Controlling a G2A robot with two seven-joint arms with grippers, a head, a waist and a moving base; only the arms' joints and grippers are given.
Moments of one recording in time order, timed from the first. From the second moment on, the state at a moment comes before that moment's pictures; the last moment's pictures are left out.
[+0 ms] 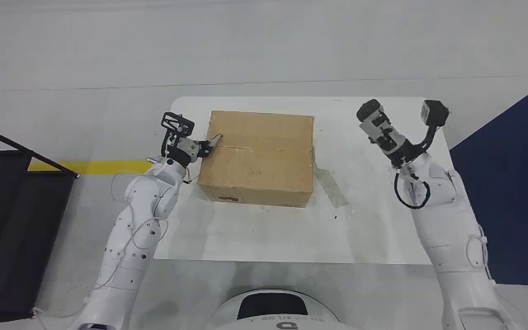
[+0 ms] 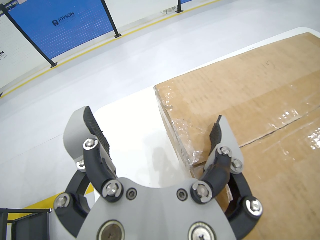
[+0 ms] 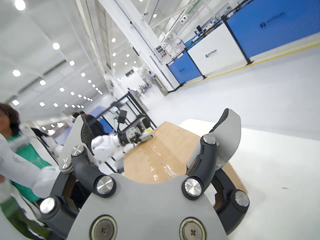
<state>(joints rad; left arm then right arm) 1.34 -1.27 -1.37 -1.51 1.45 -0.21 -0.10 -1.31 -1.11 1.52 -1.43 -0.28 -0.96 0.32</state>
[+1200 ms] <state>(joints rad) 1.34 -1.27 -1.37 -1.51 1.45 -0.21 -0.10 -1.33 -1.15 1.33 -1.37 -1.24 -0.50 -0.01</state>
